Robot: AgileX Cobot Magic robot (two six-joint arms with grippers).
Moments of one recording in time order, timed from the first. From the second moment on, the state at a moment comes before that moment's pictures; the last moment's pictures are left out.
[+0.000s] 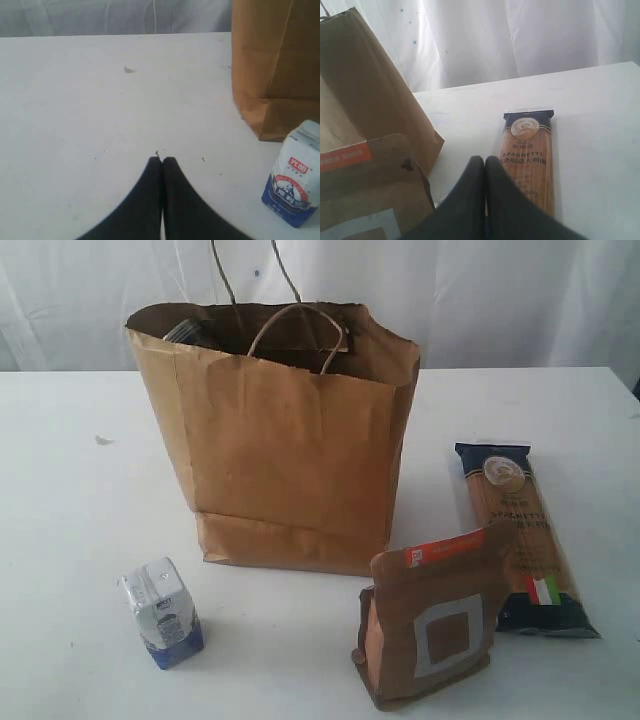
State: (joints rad) left arm -0.19 0.01 0.02 0.01 0.30 -0.05; right arm 0.22 0.01 0.00 0.00 0.18 0.18
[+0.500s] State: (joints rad) left arm -0.19 0.01 0.02 0.00 0.29 0.00; right arm 0.22 0.01 0.00 0.00 0.18 0.18
